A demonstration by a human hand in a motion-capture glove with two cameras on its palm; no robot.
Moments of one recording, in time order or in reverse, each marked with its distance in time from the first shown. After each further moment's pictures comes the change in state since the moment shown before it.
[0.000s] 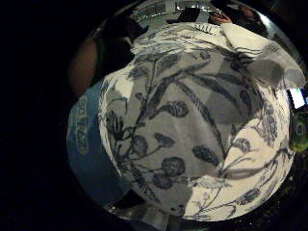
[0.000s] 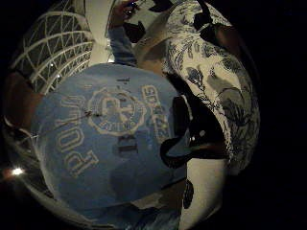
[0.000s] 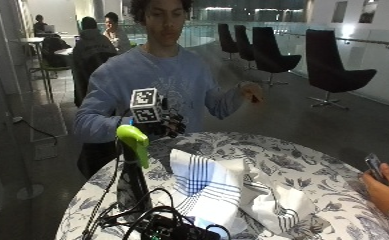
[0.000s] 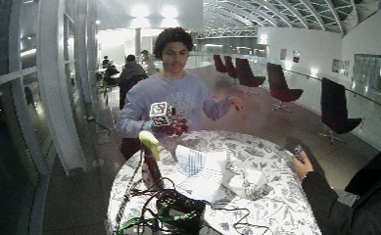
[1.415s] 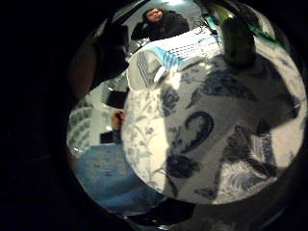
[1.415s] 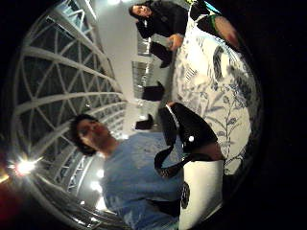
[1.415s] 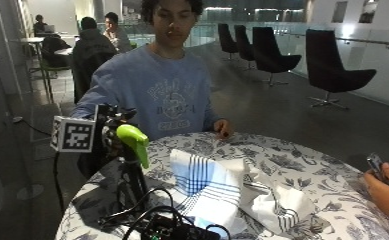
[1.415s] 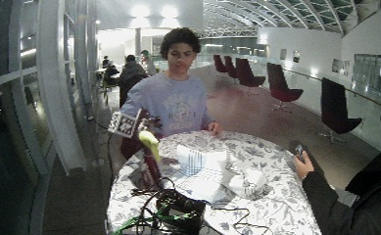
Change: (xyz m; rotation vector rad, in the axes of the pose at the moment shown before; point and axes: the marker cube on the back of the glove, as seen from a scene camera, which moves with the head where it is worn) arm 0.150 0.080 -0.144 0.559 -0.534 0.458
